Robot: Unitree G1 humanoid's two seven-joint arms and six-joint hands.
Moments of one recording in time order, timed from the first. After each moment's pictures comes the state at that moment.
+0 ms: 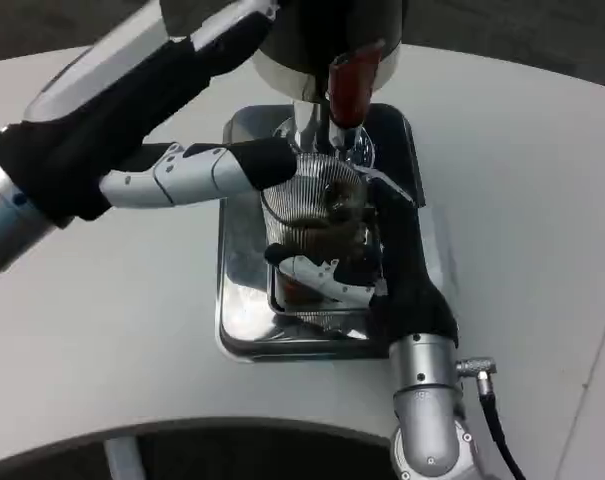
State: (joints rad) left arm -0.59 0.66 0.14 -0.05 -0.07 -0.41 -0.61; right arm -0.55 0.10 0.19 0.48 -0.40 -0.21 -0.45
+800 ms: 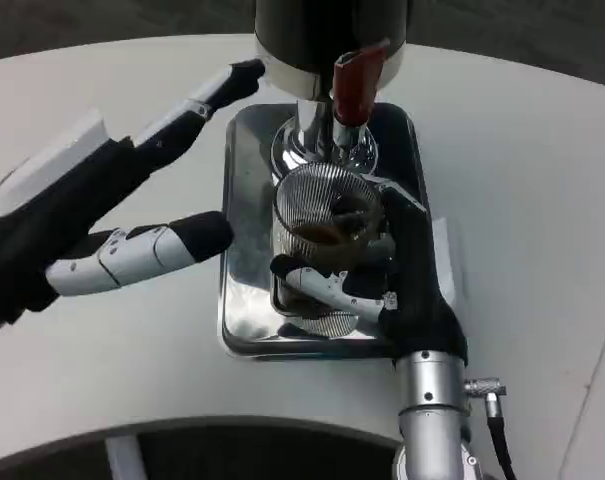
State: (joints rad) left arm -0.29 0.69 0.24 -0.18 -0.12 -0.35 -0.61; right arm -0.47 0.11 0.21 0.38 -0.41 -0.20 -0.50
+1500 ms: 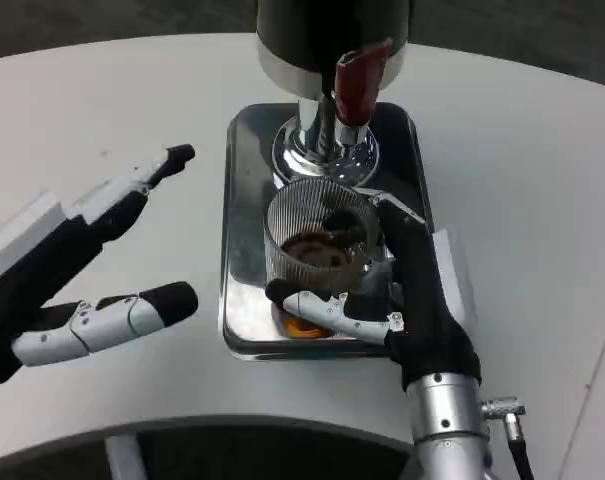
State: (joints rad) left arm -0.07 0.70 0.32 -0.23 0.06 -0.34 -0.51; right arm -0.32 0.08 0.25 0.14 -0.44 -0.13 -0.39
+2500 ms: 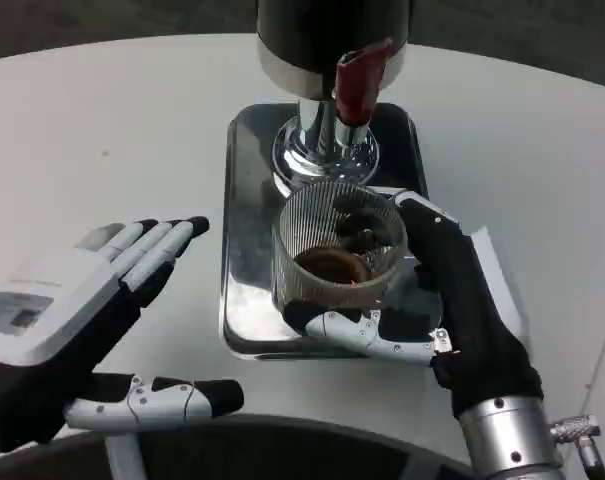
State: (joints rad) left arm 0.09 0.67 0.25 -0.45 0.53 -0.25 -0.35; right arm -0.10 0.03 0.25 -0.34 -0.43 0.02 -0.13
